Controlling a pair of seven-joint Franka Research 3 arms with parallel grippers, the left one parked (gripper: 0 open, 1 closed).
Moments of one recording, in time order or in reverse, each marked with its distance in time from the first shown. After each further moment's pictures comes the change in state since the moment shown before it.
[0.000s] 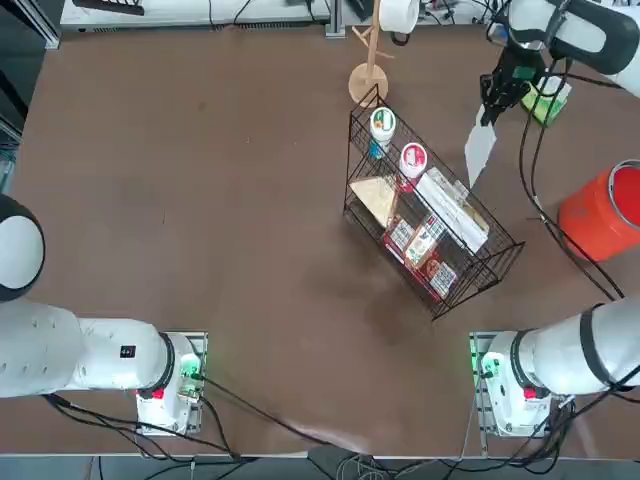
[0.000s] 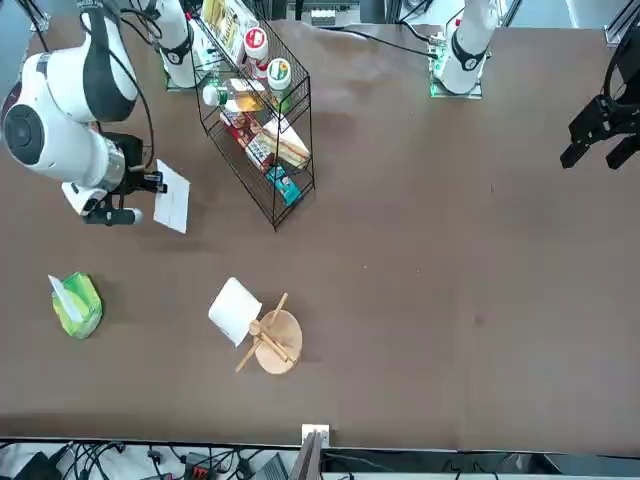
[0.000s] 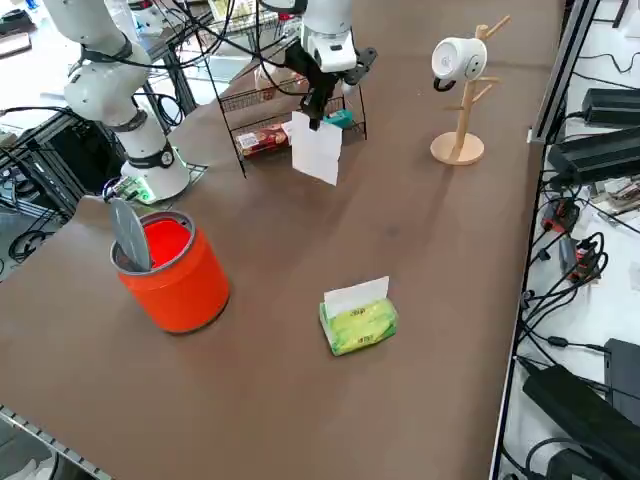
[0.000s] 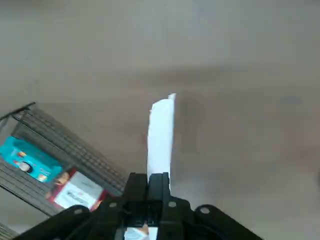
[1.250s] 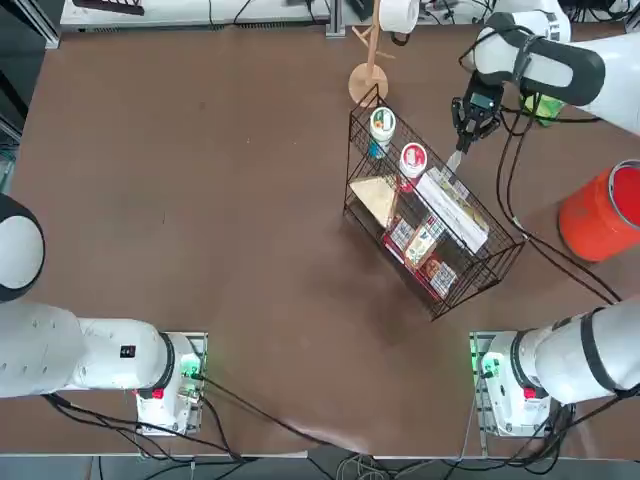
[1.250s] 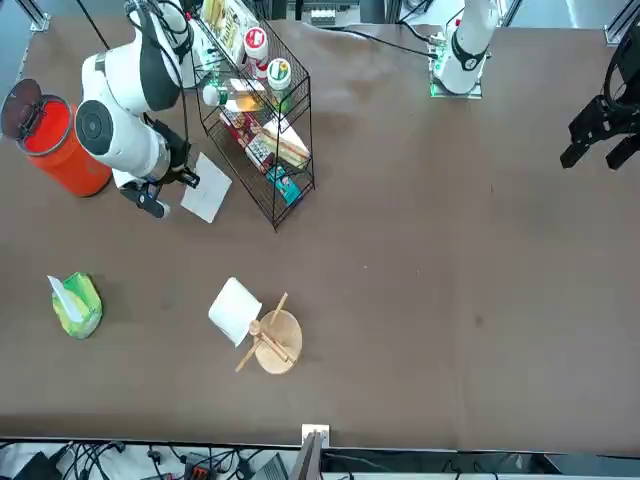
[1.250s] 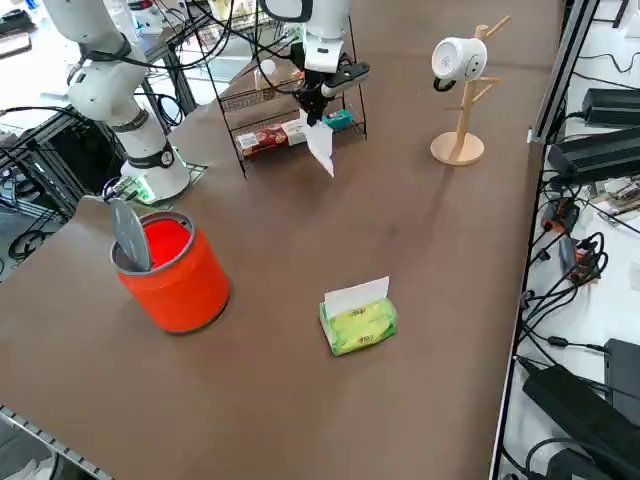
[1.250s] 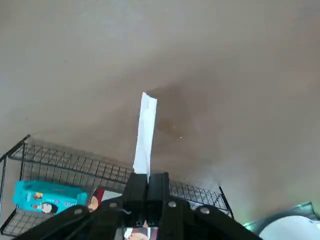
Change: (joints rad) arm 0.128 -0.009 -0.008 -0.129 0.004 0.117 0.468
